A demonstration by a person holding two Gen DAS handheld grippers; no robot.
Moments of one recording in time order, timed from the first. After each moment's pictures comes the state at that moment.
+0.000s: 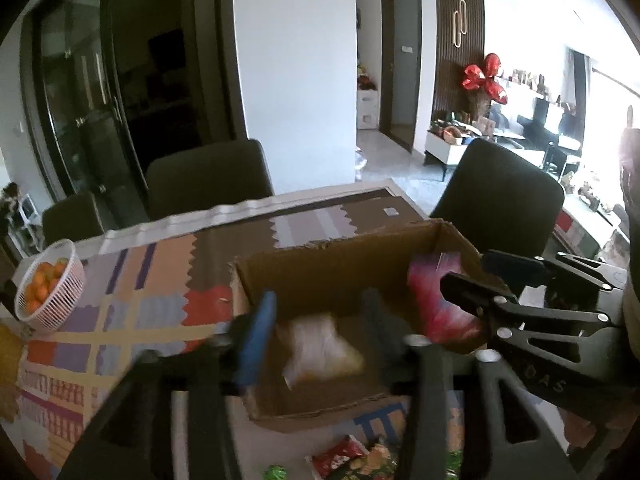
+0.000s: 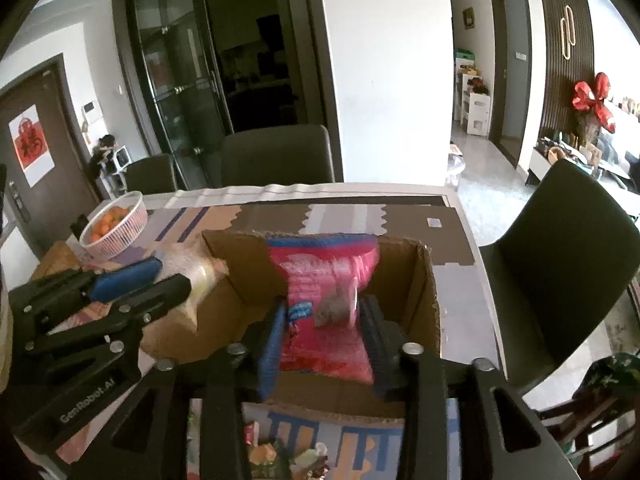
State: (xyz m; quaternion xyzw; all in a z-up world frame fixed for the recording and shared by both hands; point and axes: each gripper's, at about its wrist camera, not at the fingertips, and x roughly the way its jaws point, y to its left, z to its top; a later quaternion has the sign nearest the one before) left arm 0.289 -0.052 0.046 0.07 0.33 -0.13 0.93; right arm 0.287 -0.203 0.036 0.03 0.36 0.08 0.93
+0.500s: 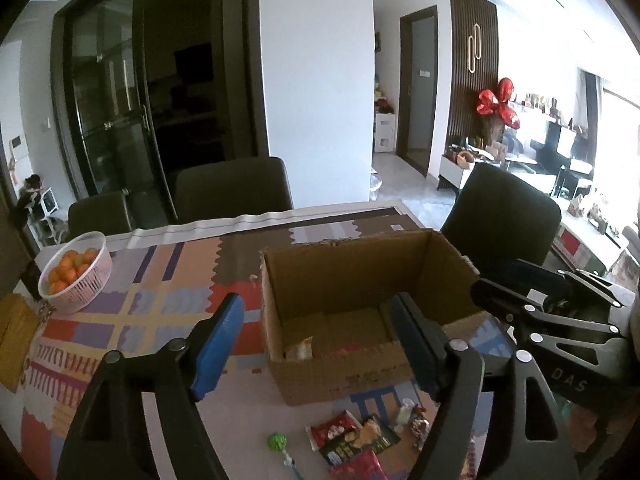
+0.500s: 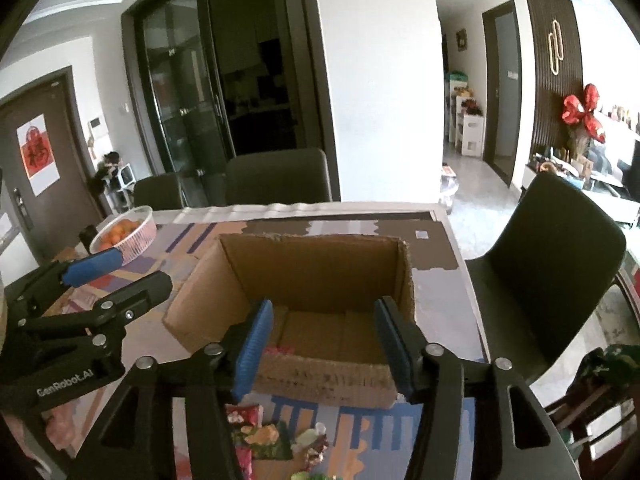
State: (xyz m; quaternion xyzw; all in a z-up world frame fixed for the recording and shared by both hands) left arm 0.223 -0.033 0.070 0.04 0.30 -0.10 0.95; right arm 0.225 -0.212 0.057 0.03 0.30 0.08 0.95
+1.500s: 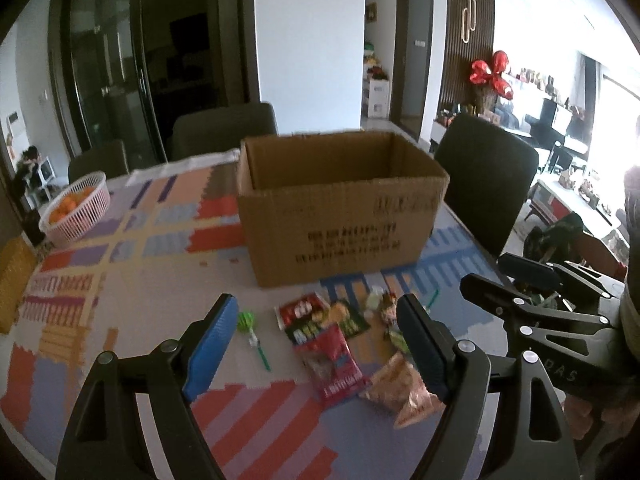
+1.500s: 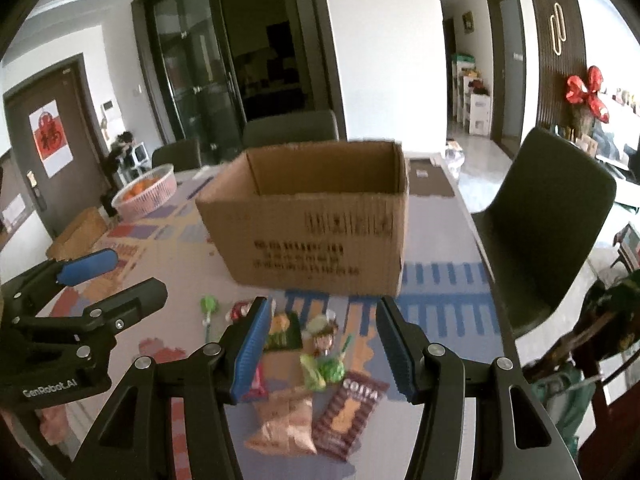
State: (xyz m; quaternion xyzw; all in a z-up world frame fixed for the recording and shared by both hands) left arm 0.126 -0.042 0.003 0.04 0.36 -0.11 0.92; right arm 0.129 -0.219 0.000 0.04 0.34 0.10 0.93
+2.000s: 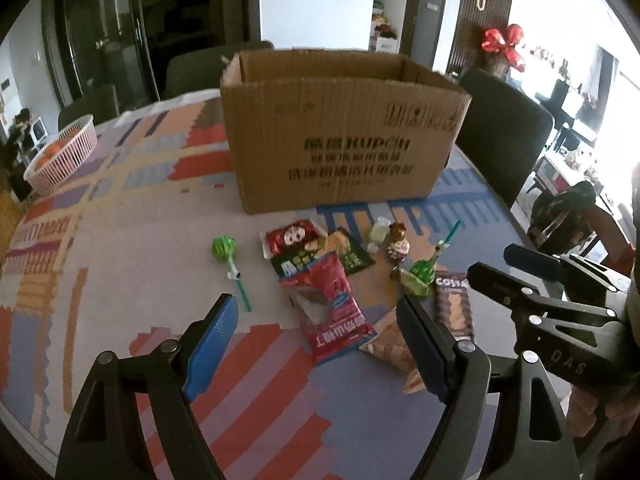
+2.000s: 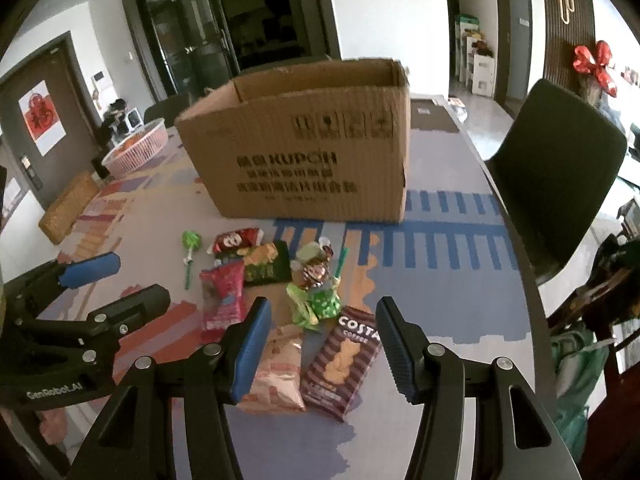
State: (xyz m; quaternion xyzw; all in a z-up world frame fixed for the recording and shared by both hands) left arm 0.134 -0.044 -0.060 0.03 0.45 -0.10 0.89; right arm 0.125 -0.220 -0.060 0.04 0.42 0.10 0.90
